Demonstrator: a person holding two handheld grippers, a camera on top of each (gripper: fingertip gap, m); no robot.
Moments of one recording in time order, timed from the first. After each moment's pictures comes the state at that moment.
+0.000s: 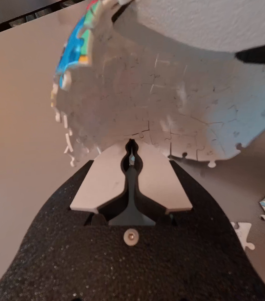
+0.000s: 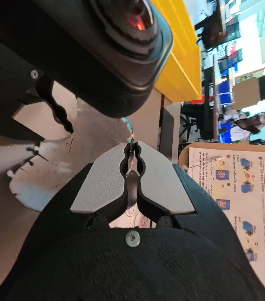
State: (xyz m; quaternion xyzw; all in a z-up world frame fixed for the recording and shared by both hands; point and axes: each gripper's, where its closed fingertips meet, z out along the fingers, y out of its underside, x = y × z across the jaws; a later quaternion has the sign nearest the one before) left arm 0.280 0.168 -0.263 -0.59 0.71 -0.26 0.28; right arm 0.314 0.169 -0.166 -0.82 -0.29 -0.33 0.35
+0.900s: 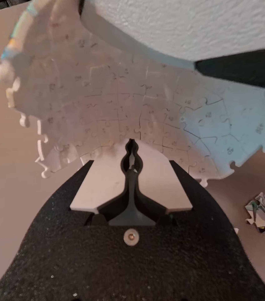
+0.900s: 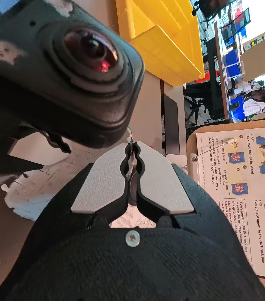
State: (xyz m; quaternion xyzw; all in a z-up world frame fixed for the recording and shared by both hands) left arm 0.288 0.151 -0.271 -0.59 0.72 -0.29 0.24; right arm 0.324 0.171 -0.171 -0.85 -0.21 -0.32 0.36
